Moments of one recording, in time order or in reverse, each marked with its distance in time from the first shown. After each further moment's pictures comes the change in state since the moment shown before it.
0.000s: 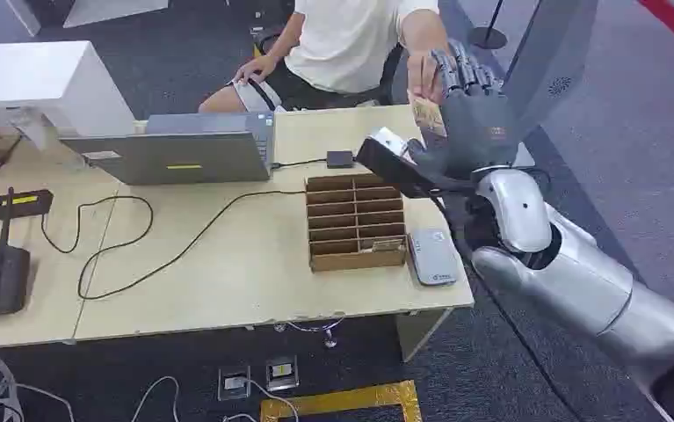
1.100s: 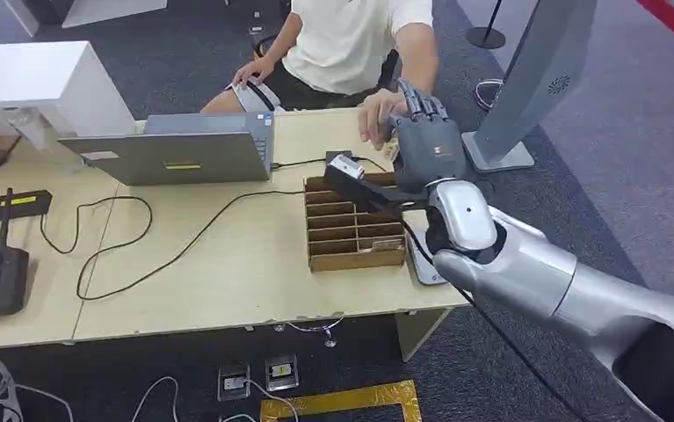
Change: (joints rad) left arm 0.006 -0.001 0.001 0.008 0.076 0.000 -0.004; right arm -0.095 0.119 0.240 0.238 -0.109 -0.081 0.003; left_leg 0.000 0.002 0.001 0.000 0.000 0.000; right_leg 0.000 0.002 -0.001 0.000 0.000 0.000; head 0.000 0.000
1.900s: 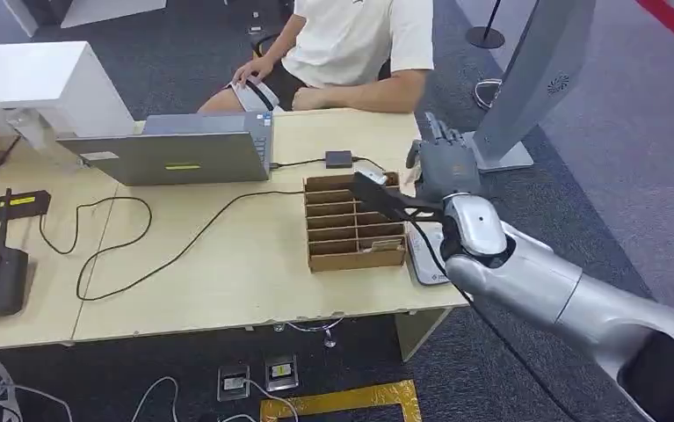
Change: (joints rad) left arm 0.002 0.000 -0.005 0.010 0.029 0.000 0.020; right arm 0.064 -0.061 0.008 0.091 -0.120 -0.008 0.005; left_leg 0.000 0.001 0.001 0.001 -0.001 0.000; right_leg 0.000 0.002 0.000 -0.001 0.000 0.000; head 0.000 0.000
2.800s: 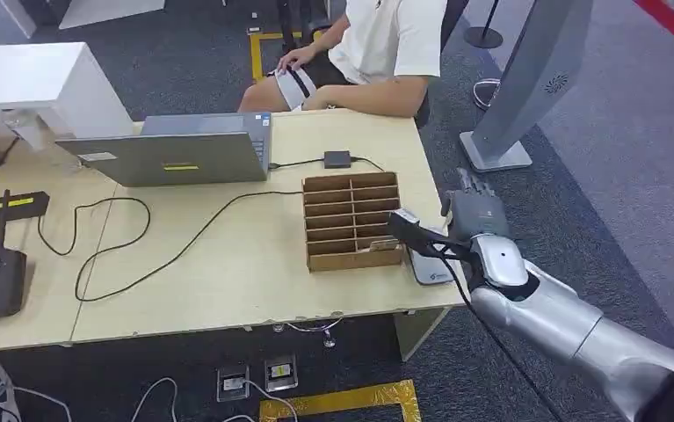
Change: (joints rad) left arm -0.001 0.001 -0.038 0.000 -0.014 0.000 0.019; right arm 0.197 -0.080 -0.119 0.016 0.050 0.120 0.000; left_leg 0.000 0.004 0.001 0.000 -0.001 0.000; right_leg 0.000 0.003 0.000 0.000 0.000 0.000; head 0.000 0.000
